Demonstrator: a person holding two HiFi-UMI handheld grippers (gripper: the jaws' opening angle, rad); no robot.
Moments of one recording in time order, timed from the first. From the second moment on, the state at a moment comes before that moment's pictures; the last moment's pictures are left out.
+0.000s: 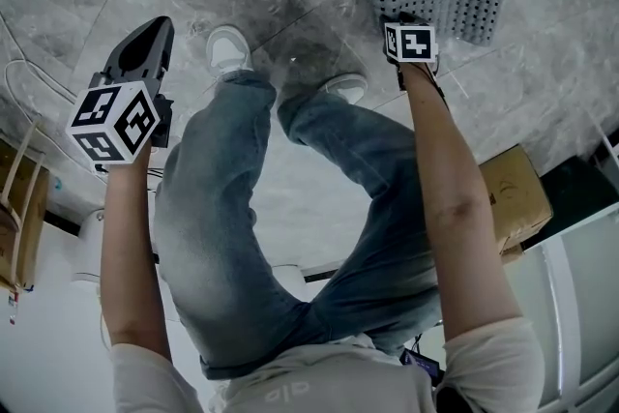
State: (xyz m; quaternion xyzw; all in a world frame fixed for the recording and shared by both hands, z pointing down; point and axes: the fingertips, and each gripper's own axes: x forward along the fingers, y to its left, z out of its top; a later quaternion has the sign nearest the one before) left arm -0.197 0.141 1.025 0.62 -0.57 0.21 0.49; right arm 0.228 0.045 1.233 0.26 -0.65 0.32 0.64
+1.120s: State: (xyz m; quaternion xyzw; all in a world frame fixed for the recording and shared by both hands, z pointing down) left arm -0.199 0.147 0.900 0.63 -0.55 0.20 0.51; right arm 0.173 0.057 1.082 0.28 -0.67 0.33 0.60
